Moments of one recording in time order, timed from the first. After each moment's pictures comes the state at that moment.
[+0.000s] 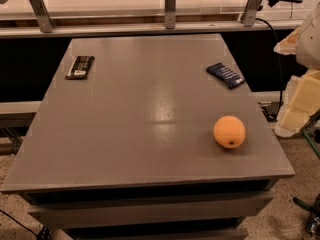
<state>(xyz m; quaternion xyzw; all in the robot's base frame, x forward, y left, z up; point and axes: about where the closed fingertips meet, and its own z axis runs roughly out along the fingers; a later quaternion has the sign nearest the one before) 0.438 -0.217 0.976 -0.60 0.78 -0.03 0.16</state>
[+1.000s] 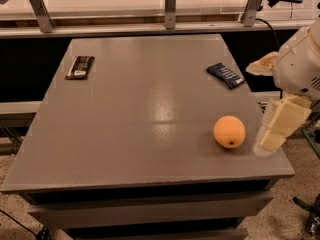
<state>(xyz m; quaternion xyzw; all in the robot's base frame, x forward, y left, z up) 0.425 -0.179 0.942 -0.64 0.74 0.04 0.19</state>
